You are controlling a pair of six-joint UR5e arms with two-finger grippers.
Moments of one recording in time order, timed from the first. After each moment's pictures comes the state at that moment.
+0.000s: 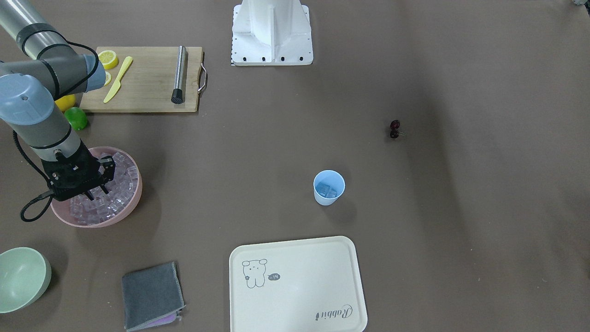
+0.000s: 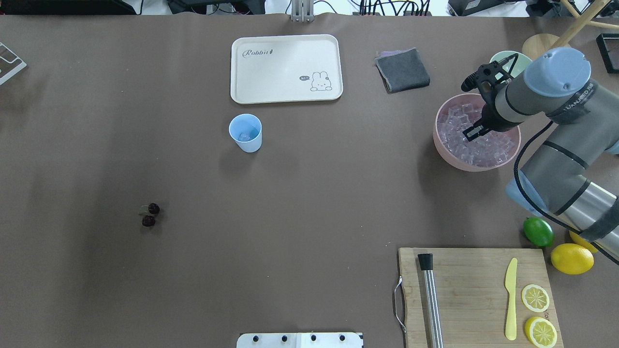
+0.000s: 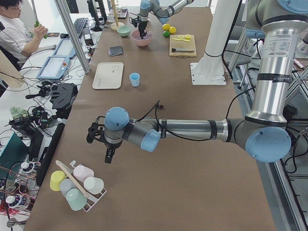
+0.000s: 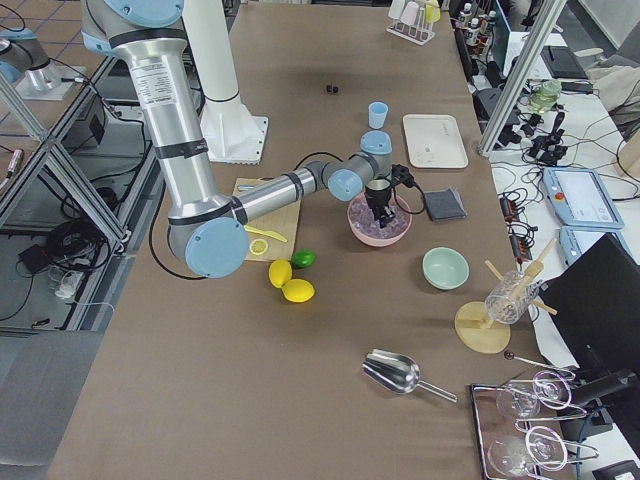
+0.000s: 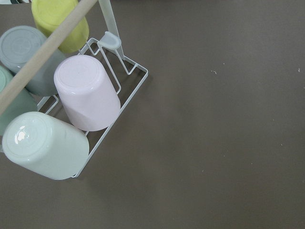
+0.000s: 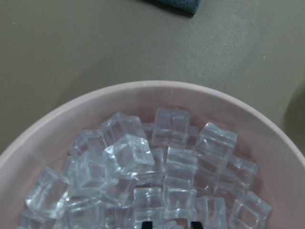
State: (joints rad) left arm -1.55 -1.65 -1.48 -2.01 -2.36 -0.22; right arm 0.89 -1.30 1.63 -1.28 1.97 0.36
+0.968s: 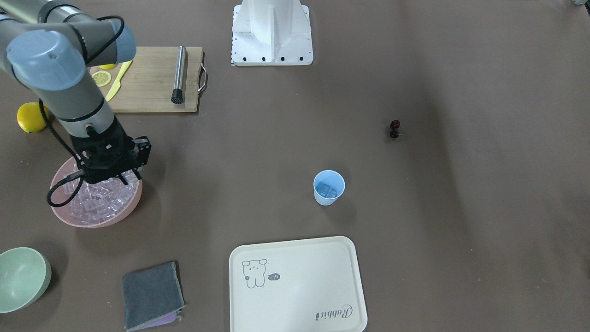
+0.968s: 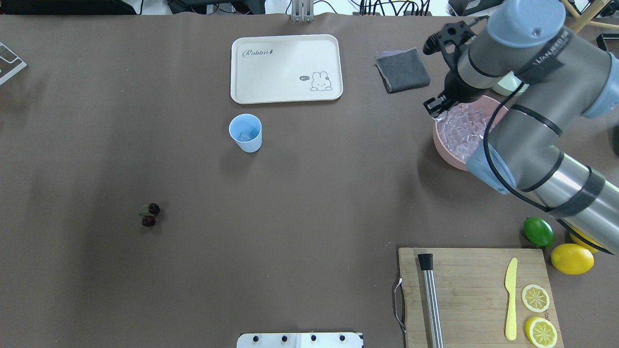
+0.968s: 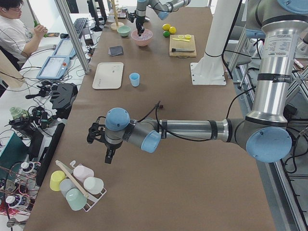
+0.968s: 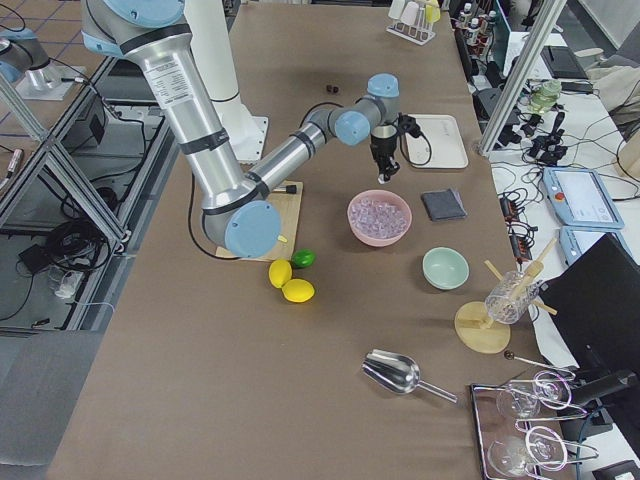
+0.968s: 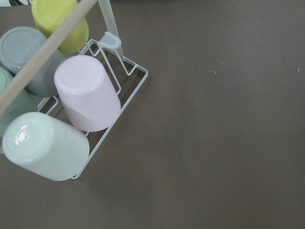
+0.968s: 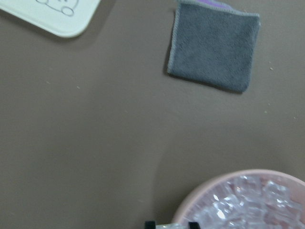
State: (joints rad) left arm -1.55 -1.65 -1.48 -2.02 -2.36 -0.22; right arm 0.87 -1.02 1.77 -1.66 2.00 0.47
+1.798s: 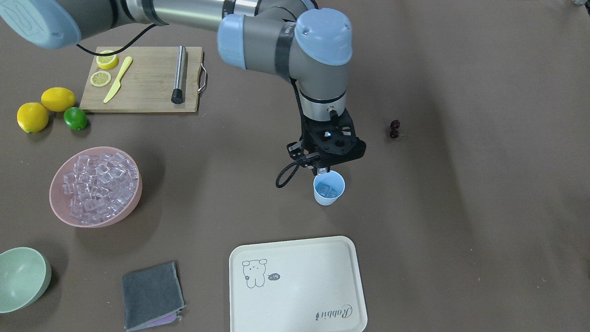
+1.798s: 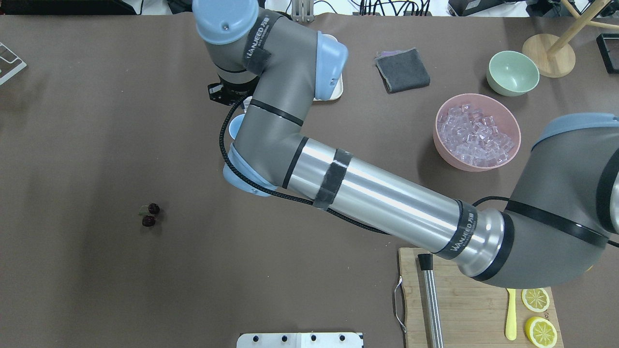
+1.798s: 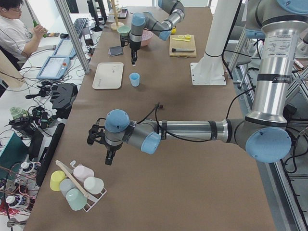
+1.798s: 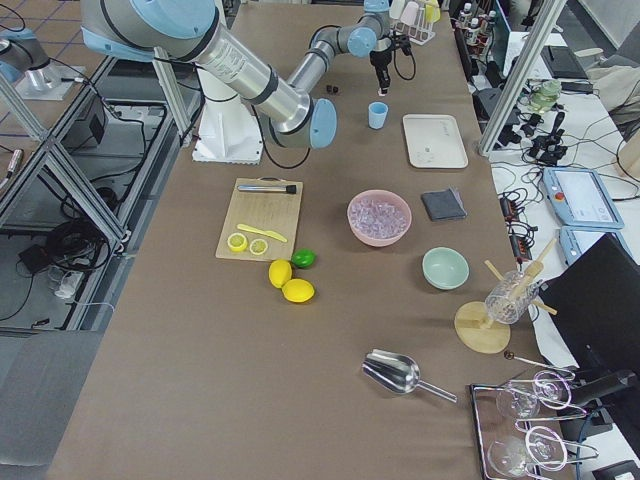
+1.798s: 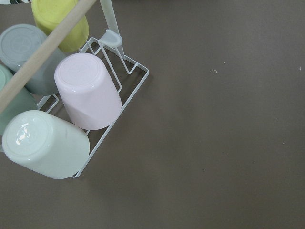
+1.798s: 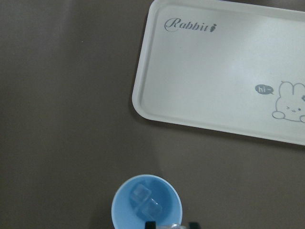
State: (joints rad) left arm -1.55 -1.65 -1.46 -2.02 -2.36 -0.22; right arm 0.60 -0.34 1.13 -1.51 1.79 0.95
